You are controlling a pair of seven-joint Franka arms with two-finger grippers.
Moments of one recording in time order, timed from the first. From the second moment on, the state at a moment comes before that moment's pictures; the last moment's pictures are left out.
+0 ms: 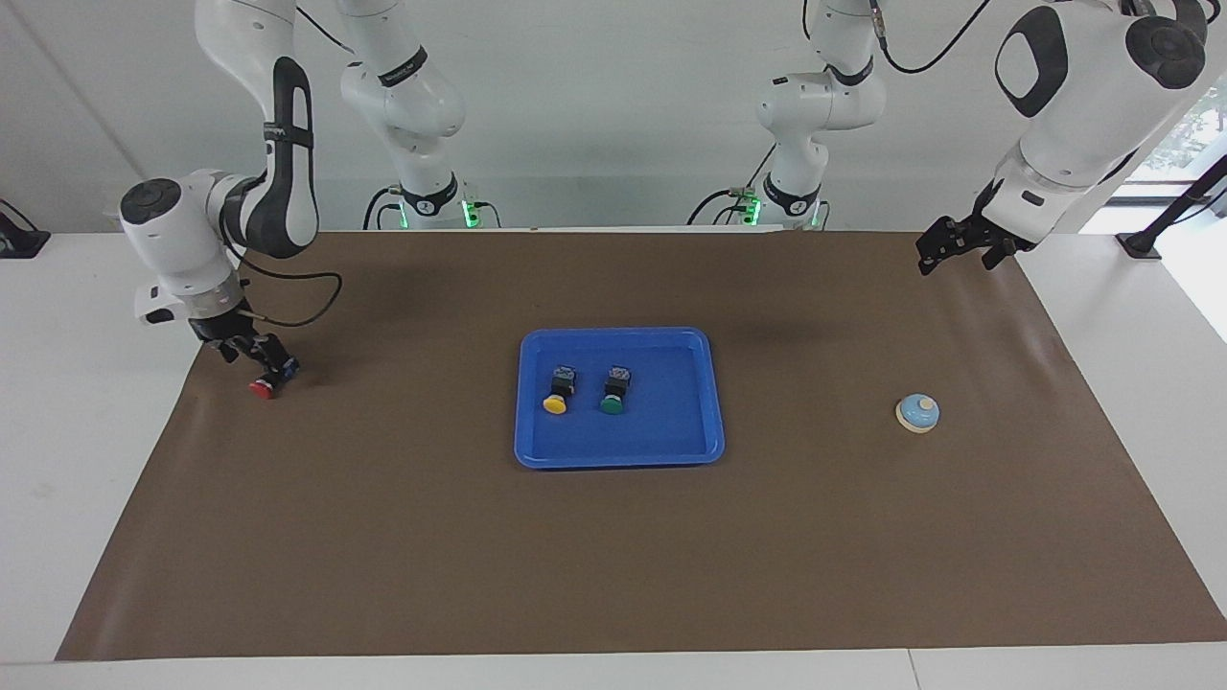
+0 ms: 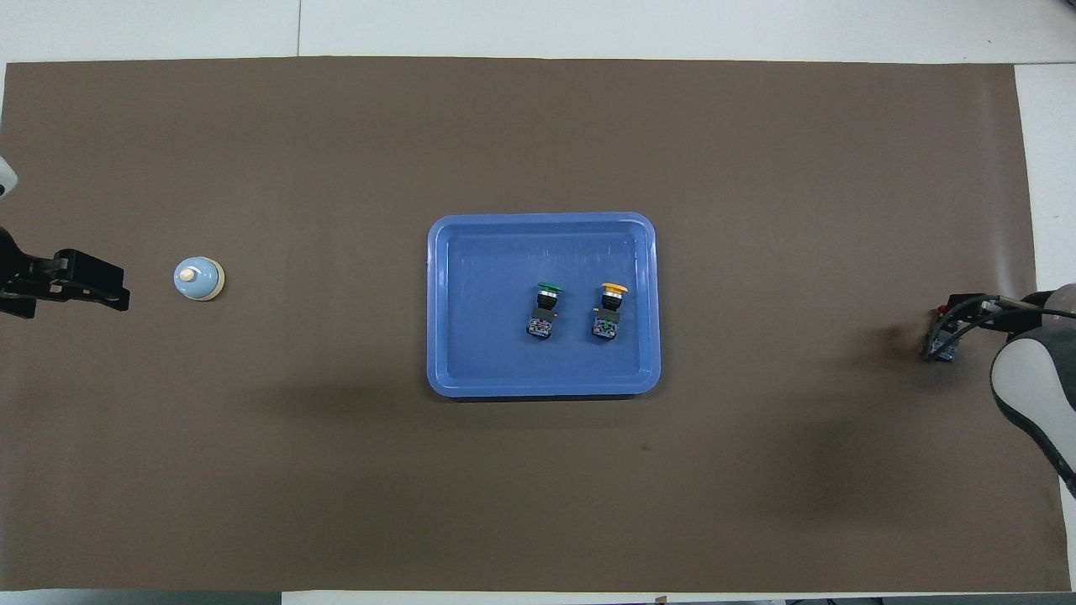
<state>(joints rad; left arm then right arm) -0.01 -0.02 0.00 -1.68 0.02 1.52 -0.02 -0.43 0.06 0.06 -2.33 -0.06 2.50 0.06</state>
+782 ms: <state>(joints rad) -0.01 -0.02 0.00 -1.68 0.02 1.52 -0.02 -0.41 0.11 0.06 -2.37 -0.02 2.61 0.07</state>
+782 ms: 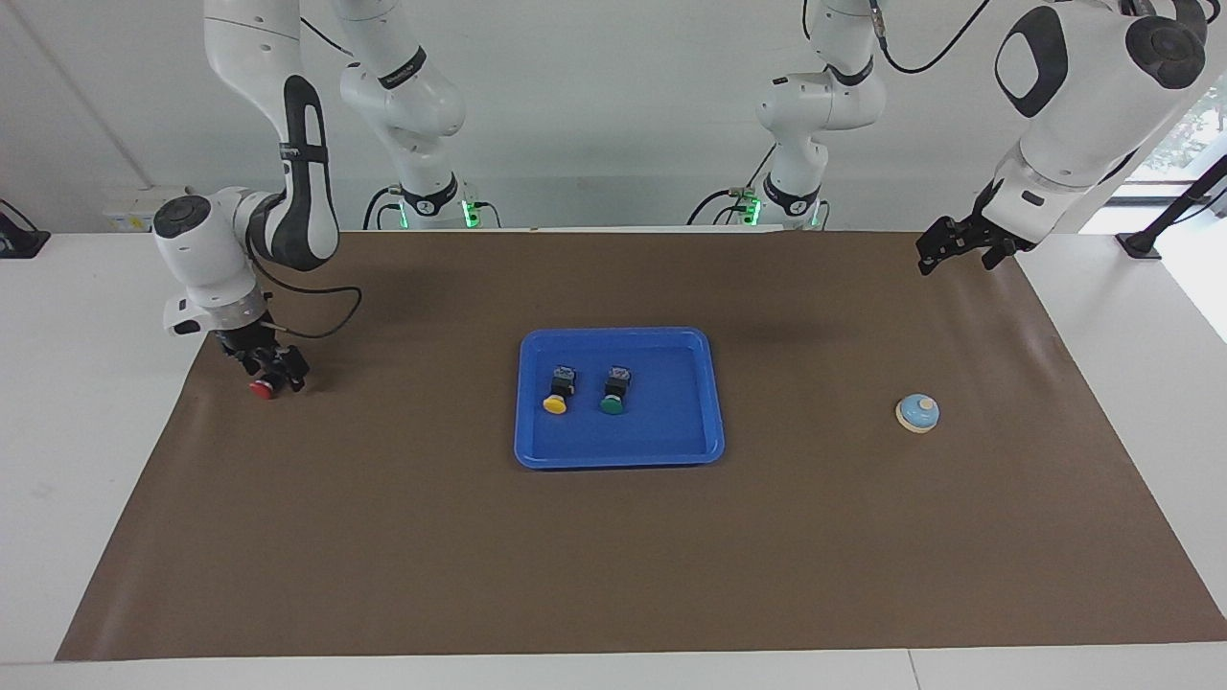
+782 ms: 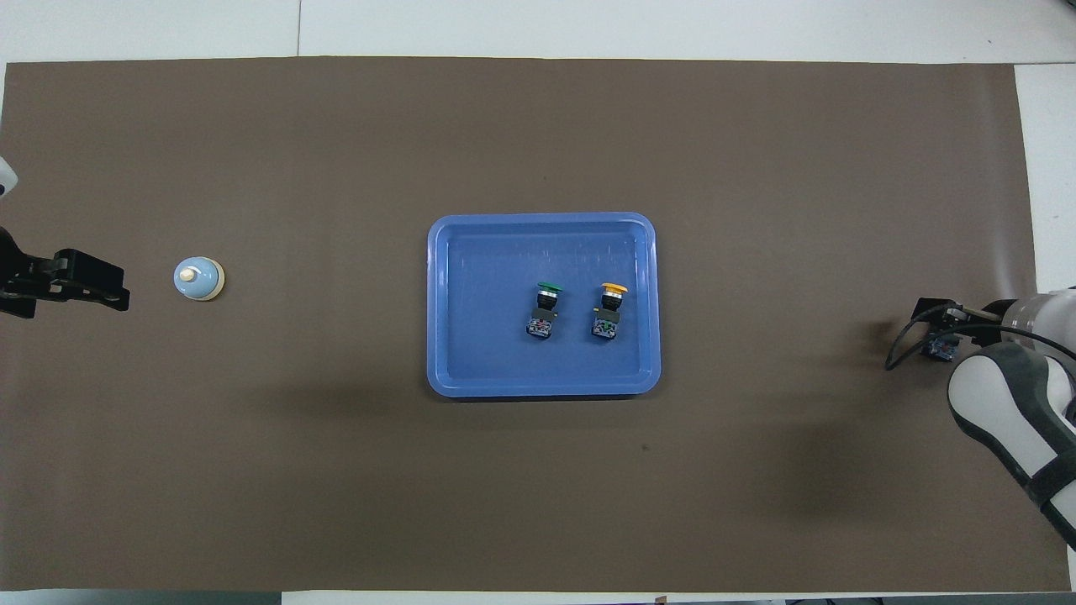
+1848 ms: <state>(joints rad) -0.01 -0.02 0.00 -1.68 0.02 1.52 -0.02 -0.30 0.11 0.08 -2.17 0.04 2.29 0.10</state>
